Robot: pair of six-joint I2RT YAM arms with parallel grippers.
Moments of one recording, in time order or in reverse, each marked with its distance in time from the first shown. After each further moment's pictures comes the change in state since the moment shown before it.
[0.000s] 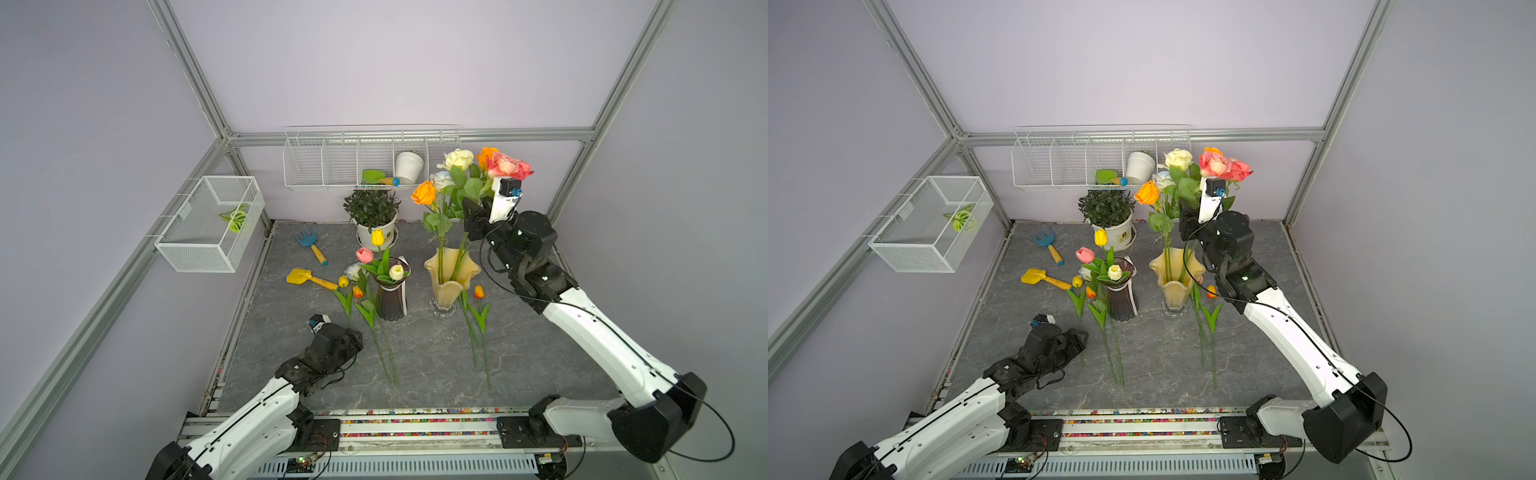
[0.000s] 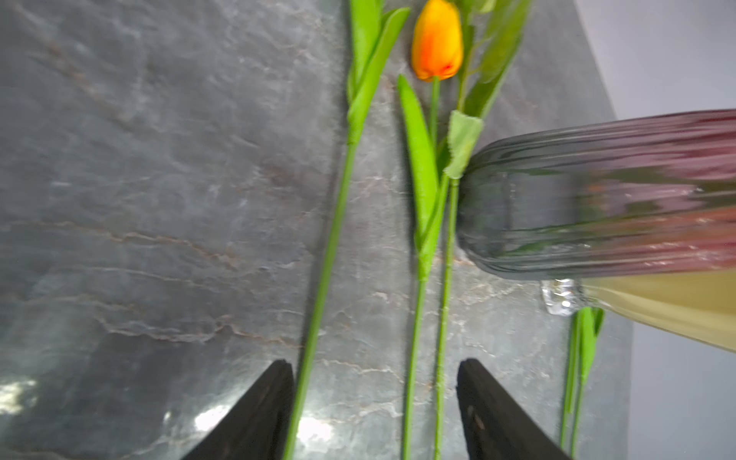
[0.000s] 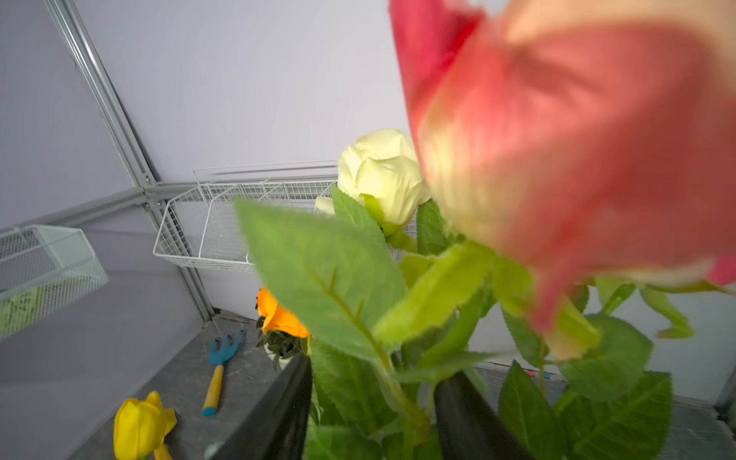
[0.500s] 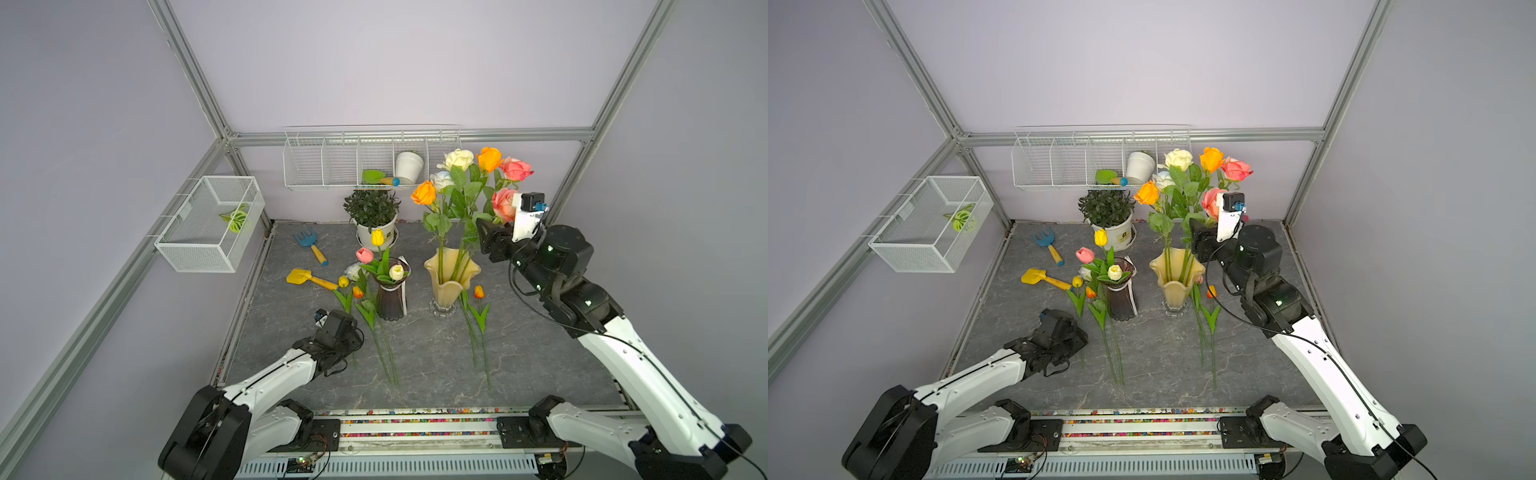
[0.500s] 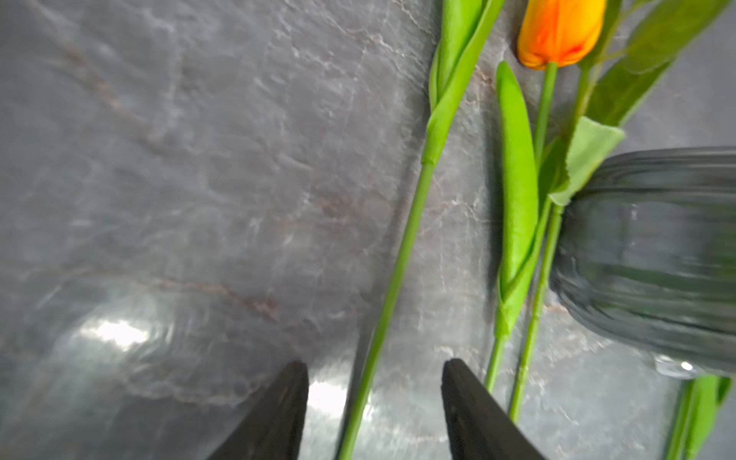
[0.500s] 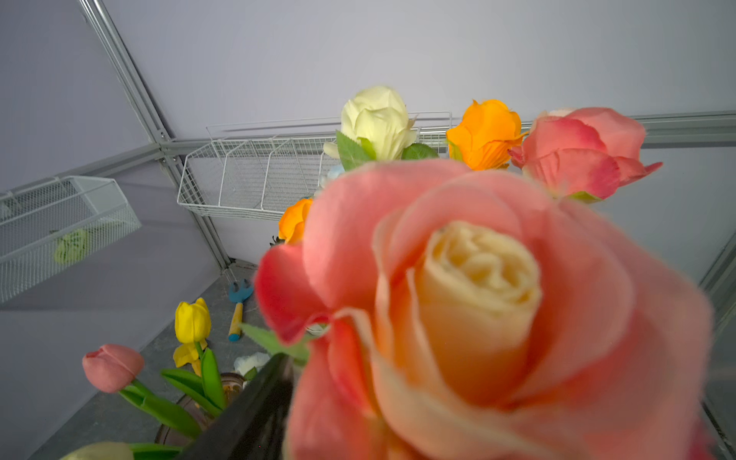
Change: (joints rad) left arm 0.061 0.364 0.153 -0.002 -0.007 0.055; right arm 0.001 -0.189 -0.003 -0.340 -0.042 0.013
